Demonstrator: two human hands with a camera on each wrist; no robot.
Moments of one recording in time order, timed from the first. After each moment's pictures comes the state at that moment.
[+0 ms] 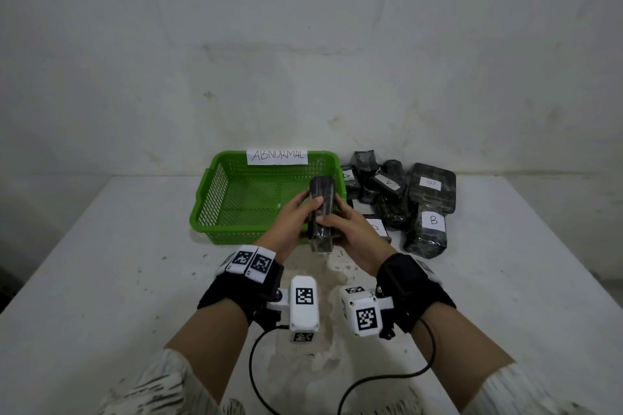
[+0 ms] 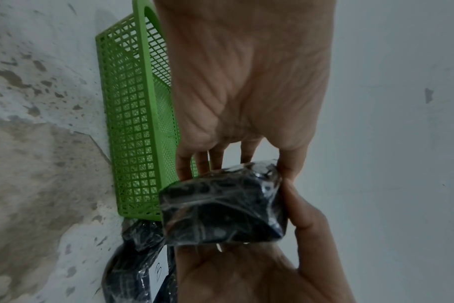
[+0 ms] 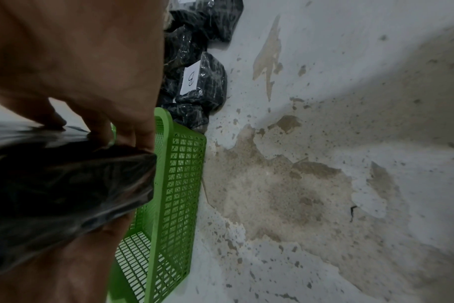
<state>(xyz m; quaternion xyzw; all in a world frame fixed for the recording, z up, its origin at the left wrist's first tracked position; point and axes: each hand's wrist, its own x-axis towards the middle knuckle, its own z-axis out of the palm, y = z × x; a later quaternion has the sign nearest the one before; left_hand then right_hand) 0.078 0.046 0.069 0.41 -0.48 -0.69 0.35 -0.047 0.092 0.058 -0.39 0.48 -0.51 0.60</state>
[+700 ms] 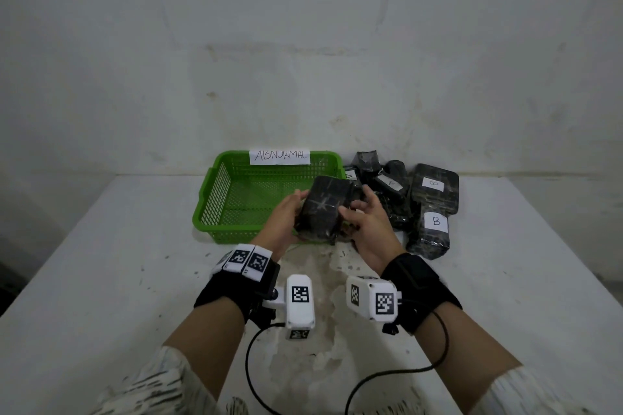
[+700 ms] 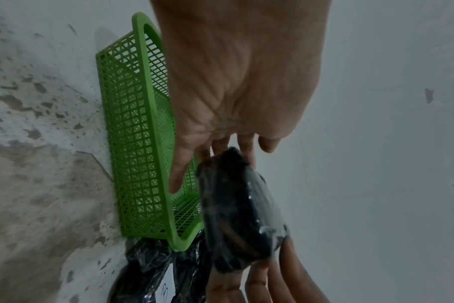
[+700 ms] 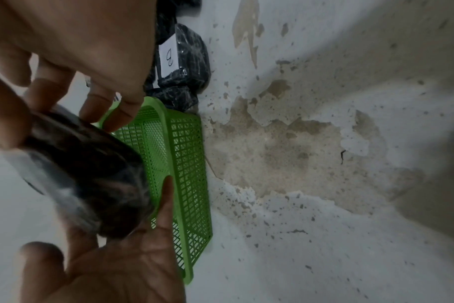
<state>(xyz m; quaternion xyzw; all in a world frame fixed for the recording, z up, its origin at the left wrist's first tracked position) 0.089 0.043 0.070 0.44 -0.48 -0.67 0.37 -0.060 0.087 0.052 -0.26 0.49 -0.63 0.54</state>
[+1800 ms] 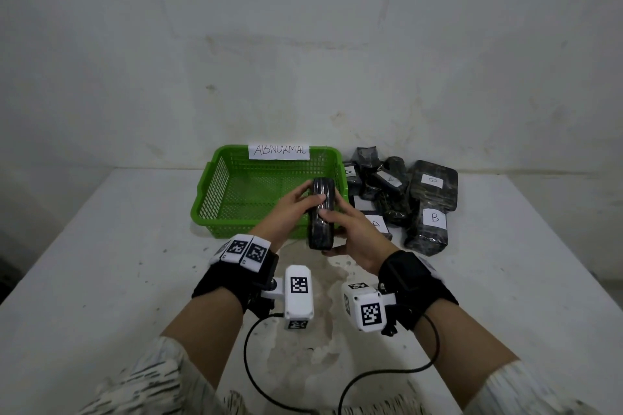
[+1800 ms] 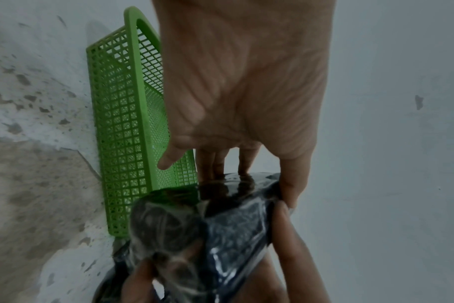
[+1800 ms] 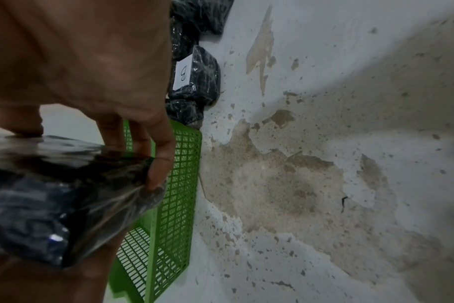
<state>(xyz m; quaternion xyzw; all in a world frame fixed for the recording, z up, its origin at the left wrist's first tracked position) 0.089 0.037 0.070 0.42 -0.54 -0.66 0.30 -0.049 0.096 0.056 -0.39 0.52 -0.46 0.60</state>
